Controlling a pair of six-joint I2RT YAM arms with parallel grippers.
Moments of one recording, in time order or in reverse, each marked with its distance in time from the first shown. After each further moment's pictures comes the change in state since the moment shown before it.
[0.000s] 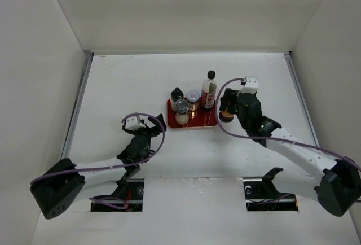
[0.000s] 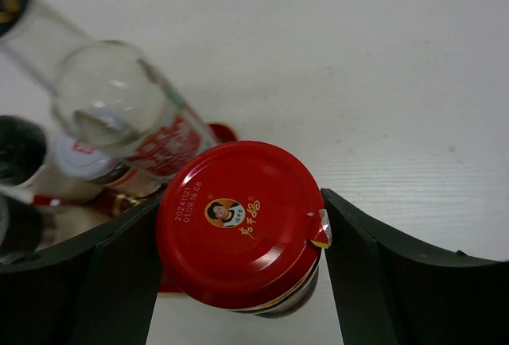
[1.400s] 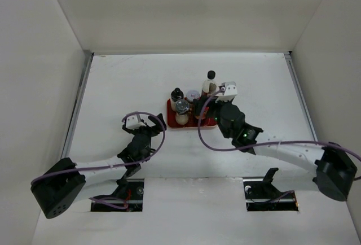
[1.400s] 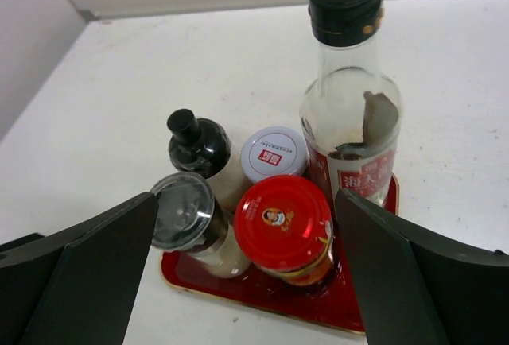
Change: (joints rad) left arm 0.008 0.014 0.009 -0.011 -0.005 -0.018; right arm 0.338 0.137 0.022 0.361 0.116 -0.041
